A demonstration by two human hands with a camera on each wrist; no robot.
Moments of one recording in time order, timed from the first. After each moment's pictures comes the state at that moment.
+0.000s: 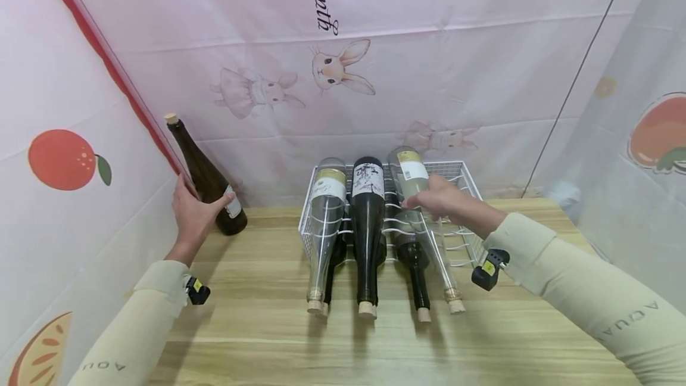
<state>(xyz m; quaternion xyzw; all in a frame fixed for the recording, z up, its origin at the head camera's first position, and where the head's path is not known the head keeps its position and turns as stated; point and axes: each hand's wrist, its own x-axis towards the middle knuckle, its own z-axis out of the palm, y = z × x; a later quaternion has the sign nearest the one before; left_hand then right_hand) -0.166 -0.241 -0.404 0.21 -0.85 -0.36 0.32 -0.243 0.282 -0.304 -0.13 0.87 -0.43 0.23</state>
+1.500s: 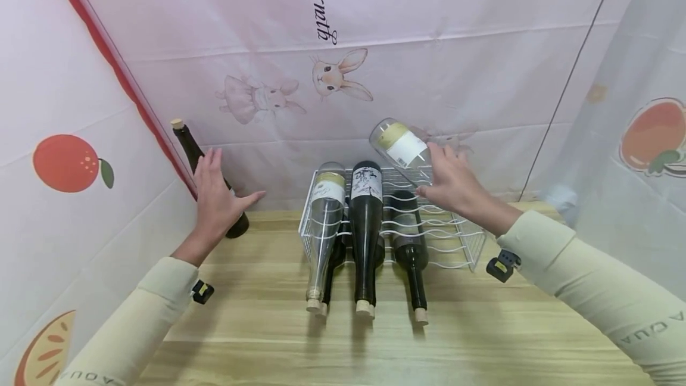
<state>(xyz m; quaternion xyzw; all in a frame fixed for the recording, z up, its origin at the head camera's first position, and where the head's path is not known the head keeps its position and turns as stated) -0.157 -0.166 -0.344 0.01 -0.90 -0.19 0.39 -0.230 0.302 -0.269 -0.26 0.93 -0.27 -0.06</state>
